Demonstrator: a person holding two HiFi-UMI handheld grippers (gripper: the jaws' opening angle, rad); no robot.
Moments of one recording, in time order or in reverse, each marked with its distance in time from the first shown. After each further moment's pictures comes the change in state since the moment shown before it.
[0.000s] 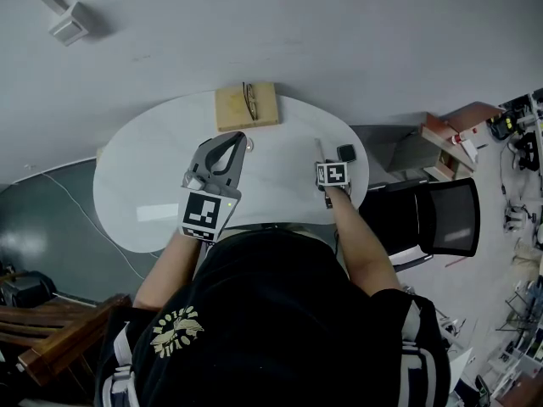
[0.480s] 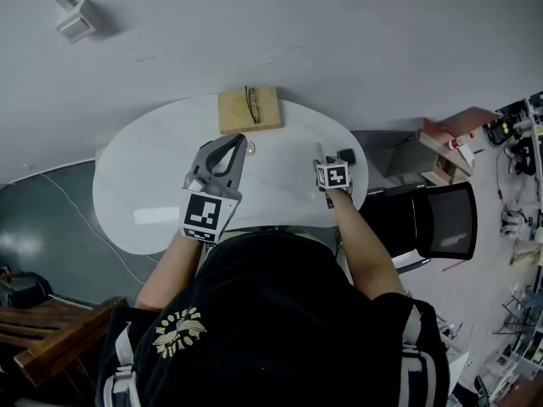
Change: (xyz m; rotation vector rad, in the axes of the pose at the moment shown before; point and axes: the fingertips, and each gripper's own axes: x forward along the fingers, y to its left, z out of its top) left arm -0.009 0.009 0.001 -0.016 -0.022 0.016; right arm -0.021 0.014 0.035 -0.093 -0.087 0.003
